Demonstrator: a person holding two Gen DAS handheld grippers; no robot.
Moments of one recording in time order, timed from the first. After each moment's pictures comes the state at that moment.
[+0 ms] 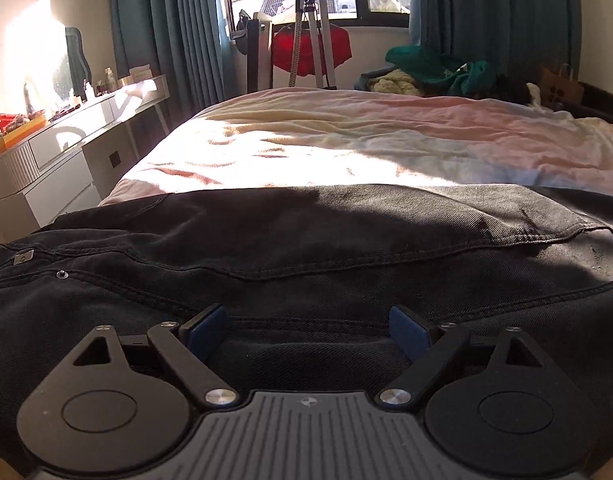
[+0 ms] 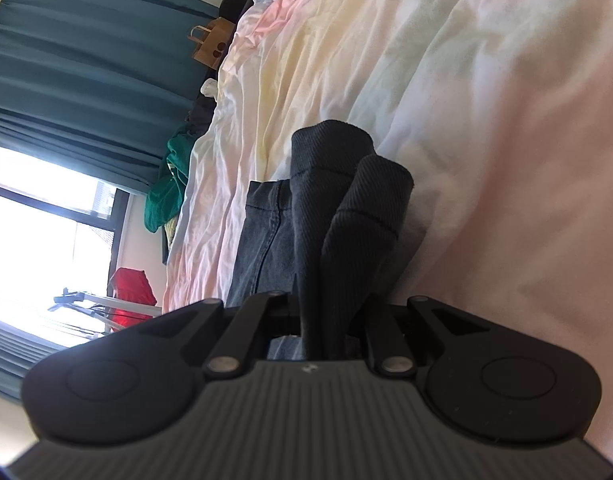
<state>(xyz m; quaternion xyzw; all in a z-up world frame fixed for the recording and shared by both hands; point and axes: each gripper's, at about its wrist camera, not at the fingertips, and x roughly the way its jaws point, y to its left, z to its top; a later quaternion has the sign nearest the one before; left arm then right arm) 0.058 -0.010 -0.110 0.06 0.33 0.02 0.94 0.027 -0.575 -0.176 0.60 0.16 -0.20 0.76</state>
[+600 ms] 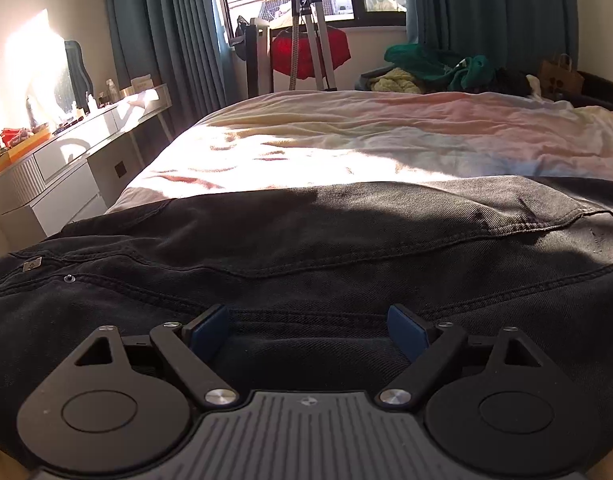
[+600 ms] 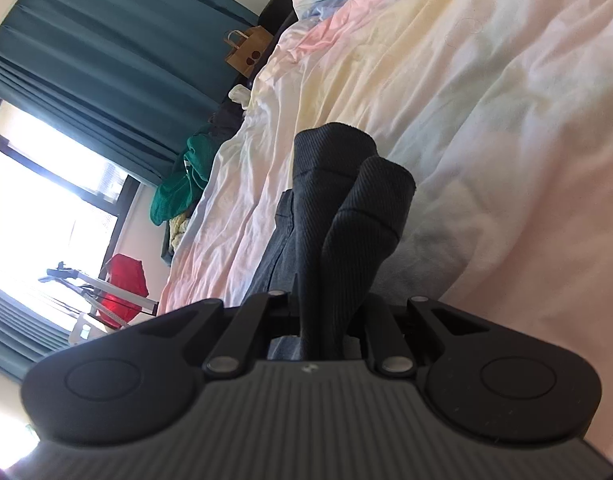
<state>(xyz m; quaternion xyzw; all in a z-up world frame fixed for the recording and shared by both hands) 0.051 -0.015 -0.106 0.08 0.33 0.03 0.94 0.030 -0.564 -0.147 0.52 0.15 -0.20 0.81</state>
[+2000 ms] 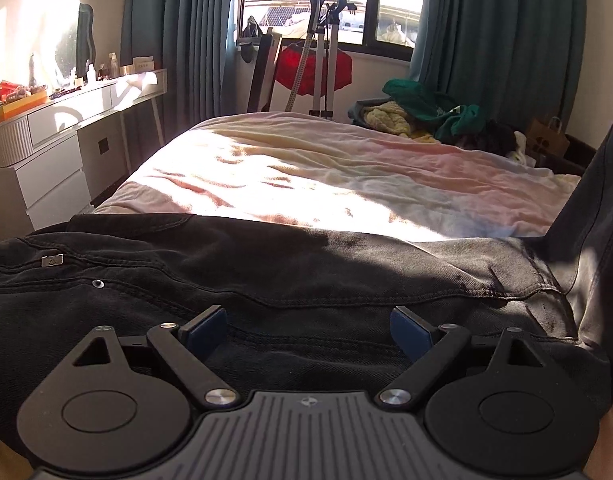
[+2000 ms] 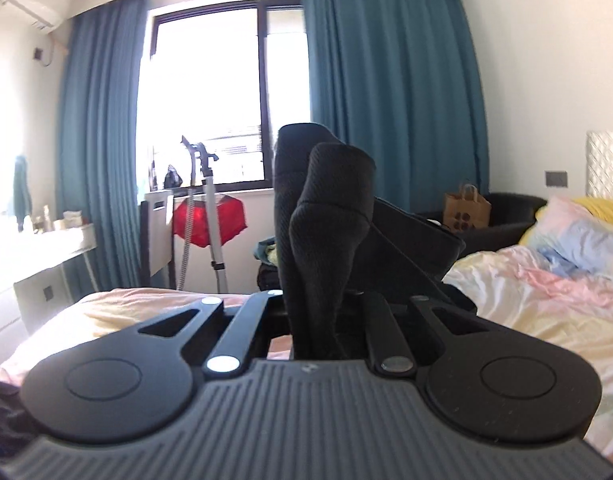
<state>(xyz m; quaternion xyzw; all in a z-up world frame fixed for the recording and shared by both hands) 0.032 0.042 -0.054 -0.03 0.30 0.00 0.95 0.060 -0.294 0.016 0.01 0.05 -0.04 1.00</state>
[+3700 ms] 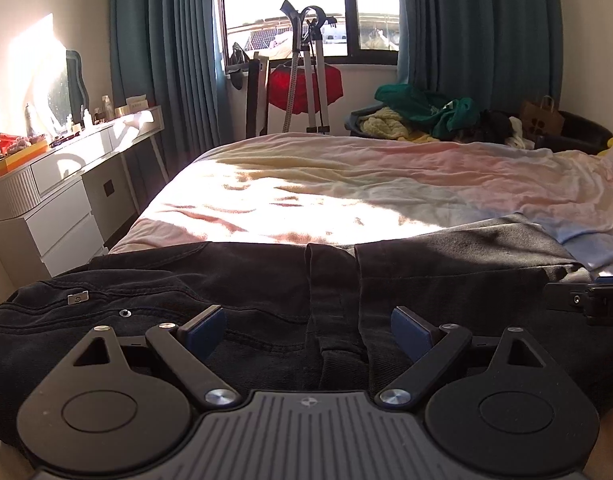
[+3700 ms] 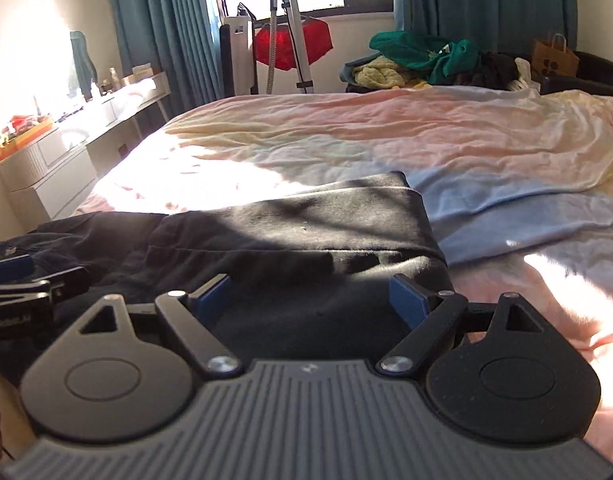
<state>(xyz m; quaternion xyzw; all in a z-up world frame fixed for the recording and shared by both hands) 0.029 0.035 -0.064 0.06 0.30 0.00 0.95 0.072 -0.238 -0.084 0.08 0.31 0.05 0.95</state>
